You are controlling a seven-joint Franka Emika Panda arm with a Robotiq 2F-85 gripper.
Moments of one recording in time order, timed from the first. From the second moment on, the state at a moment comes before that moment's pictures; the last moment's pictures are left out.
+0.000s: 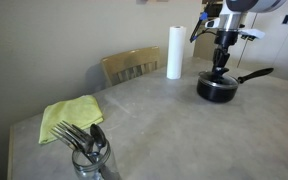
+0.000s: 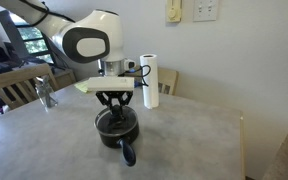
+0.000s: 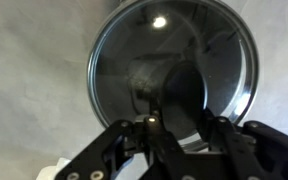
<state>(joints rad) -0.22 0.41 0.01 -1.99 0.13 2.37 -0.95</state>
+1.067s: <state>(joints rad) -0.20 0.36 0.01 -2.07 0.05 2.46 -0.85</state>
